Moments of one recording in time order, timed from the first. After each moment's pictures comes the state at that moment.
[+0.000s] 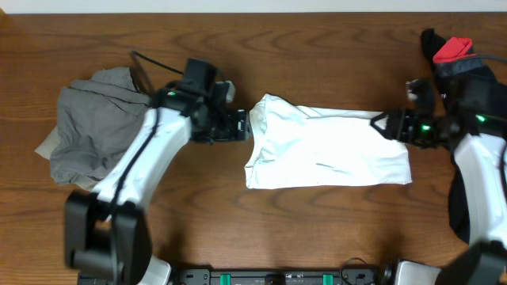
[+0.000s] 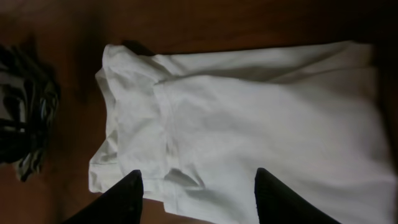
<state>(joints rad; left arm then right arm) -0.30 1.72 1.26 -0.83 0.39 -0.29 -0.25 1.42 1.11 -0.85 -0.57 0.02</state>
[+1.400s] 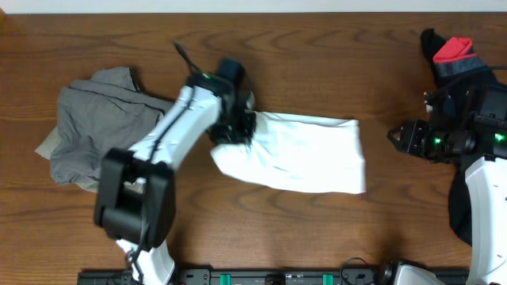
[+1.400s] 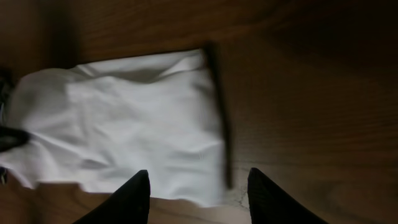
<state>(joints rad) -0.36 1.89 1.50 -1.09 0.36 -0.25 -0.27 1.31 1.12 -0.99 -0.42 0.04</state>
